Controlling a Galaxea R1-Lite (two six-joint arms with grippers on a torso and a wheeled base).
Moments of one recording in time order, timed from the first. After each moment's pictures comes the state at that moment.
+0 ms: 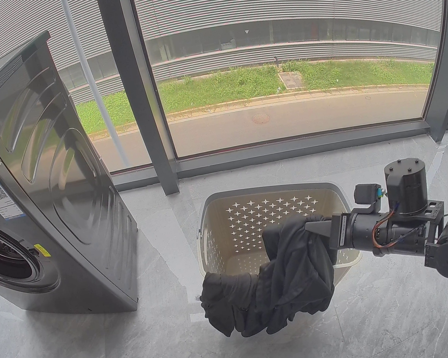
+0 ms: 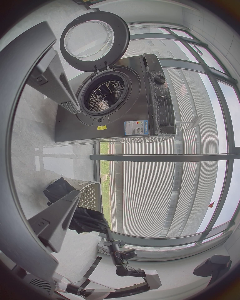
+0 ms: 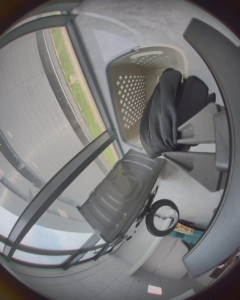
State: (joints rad) left arm 0.00 0.02 -0.02 0.00 0.01 0.00; right arm 0.51 1.88 -0.59 -0.97 0.17 0.54
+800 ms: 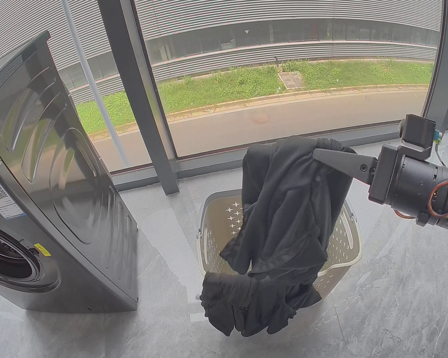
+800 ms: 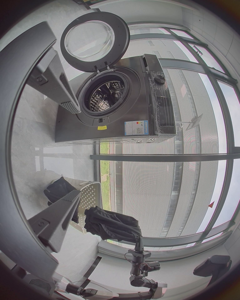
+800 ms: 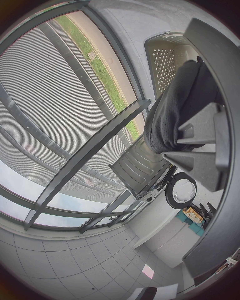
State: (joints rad) left arm 0.00 0.02 -0.02 0.00 0.01 0.00; right arm 0.67 1.51 -0.59 -1.02 0.10 0.57
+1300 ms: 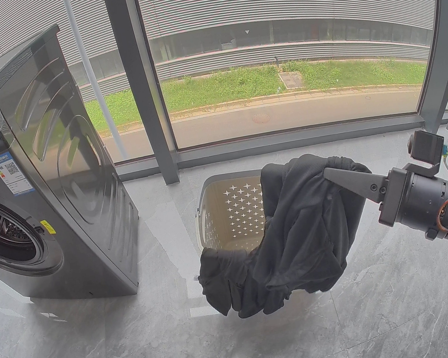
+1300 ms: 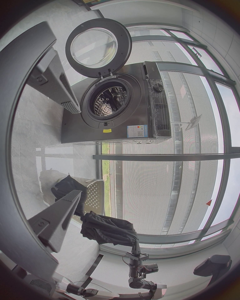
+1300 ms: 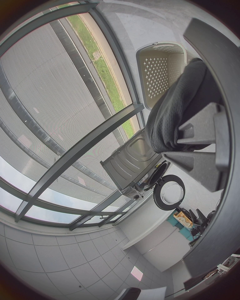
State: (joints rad) left arm 0.00 0.02 -0.02 0.00 0.01 0.00; right arm 0.67 1.48 -0.51 -1.02 0.10 0.49
